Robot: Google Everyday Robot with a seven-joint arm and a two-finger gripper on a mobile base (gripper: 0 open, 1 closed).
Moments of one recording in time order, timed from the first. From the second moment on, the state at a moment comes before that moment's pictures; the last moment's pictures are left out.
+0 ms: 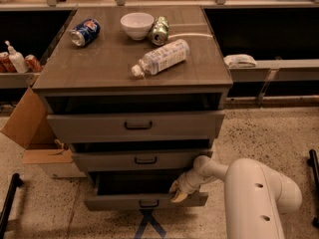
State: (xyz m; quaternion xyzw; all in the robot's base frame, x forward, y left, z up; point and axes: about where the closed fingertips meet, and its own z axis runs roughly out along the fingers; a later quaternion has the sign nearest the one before) arm 0.580 -0.085 0.179 -0.74 0.61 0.20 0.21
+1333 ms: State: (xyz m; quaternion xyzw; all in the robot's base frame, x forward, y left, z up) arm 0.579 -0.084 0.179 -0.74 0.61 0.20 0.21
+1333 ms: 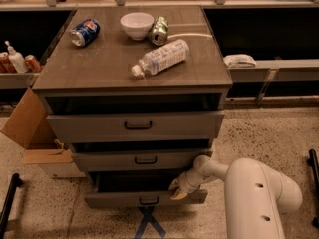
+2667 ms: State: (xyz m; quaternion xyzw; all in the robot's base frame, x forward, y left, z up) arm 0.543 -0.078 0.171 -0.76 0.59 0.21 0.17
